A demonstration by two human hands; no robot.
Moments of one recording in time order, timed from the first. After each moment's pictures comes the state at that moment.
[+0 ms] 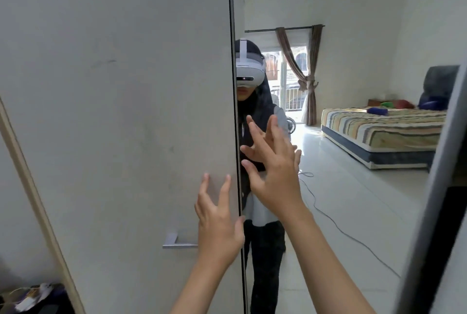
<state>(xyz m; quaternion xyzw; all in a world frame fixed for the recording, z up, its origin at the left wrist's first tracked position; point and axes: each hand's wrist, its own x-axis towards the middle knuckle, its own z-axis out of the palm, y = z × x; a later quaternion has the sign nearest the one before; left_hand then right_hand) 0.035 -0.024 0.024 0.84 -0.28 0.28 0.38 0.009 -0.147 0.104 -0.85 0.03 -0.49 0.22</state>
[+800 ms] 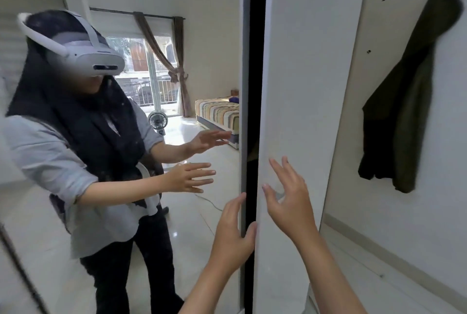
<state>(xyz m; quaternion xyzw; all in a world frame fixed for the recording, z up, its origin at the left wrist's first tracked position) -0.120 -0.290 -0.018 0.66 -0.53 -0.08 0.53 -0.227 -0.381 0.030 -0.80 0.32 -0.47 0.20</state>
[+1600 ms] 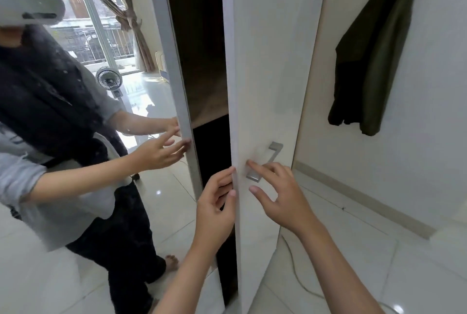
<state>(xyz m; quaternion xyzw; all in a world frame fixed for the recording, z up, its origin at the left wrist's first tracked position) -0.151 -0.374 -0.053 0.54 -0.48 -0.19 0.66 -0.284 -0.468 -0.057 -0.86 0.31 -0.36 0.20</state>
